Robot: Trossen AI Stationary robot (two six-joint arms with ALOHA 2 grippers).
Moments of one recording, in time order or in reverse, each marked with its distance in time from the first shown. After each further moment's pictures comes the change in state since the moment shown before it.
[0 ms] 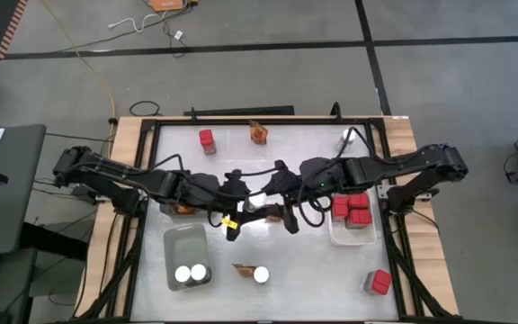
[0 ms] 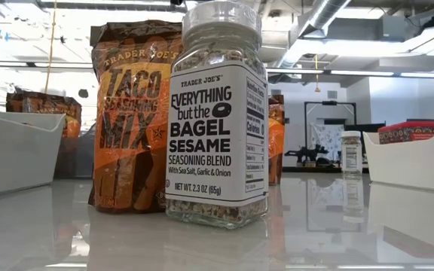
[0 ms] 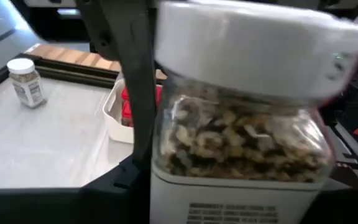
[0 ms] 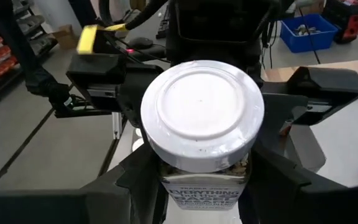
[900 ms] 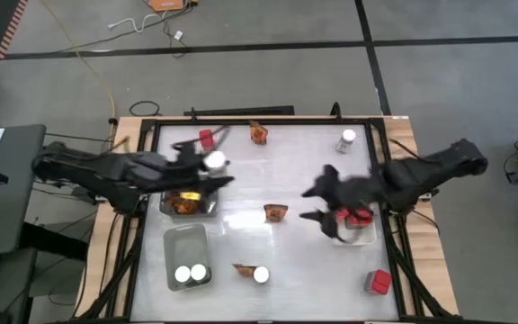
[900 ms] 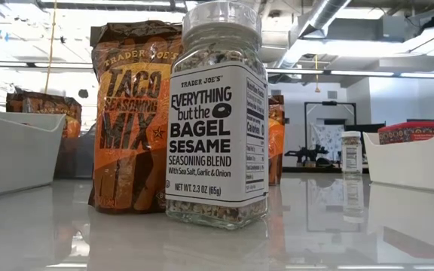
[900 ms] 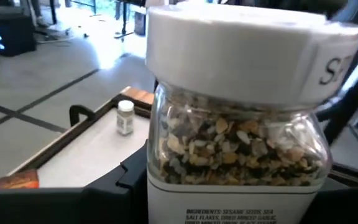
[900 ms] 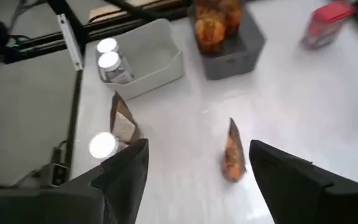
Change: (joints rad) left arm -0.048 -0.328 -0.020 -0.178 -0.335 -0.022; right arm 0.192 -0.257 -0.079 -0.541 0.341 0.277
